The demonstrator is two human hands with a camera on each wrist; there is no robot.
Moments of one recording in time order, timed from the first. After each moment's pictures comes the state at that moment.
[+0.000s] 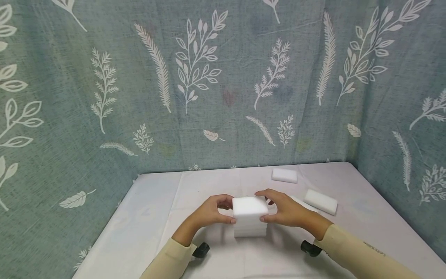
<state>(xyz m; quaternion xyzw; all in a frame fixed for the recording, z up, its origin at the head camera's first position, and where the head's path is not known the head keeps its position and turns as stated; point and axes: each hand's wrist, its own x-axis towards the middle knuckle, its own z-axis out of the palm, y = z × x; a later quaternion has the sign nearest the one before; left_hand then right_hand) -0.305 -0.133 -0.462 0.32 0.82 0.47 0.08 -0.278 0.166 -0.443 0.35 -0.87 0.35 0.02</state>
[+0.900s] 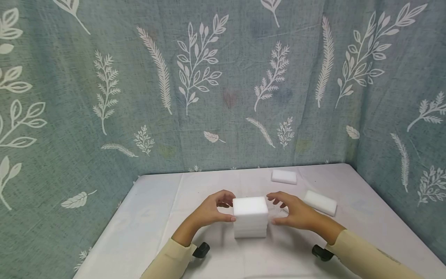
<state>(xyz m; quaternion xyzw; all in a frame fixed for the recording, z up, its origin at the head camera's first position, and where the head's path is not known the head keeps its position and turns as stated) -0.303 -0.134 -0.458 0.33 0.81 0.49 0.04 -0.275 0.196 -0.456 0.37 -0.86 0.35 0.07</state>
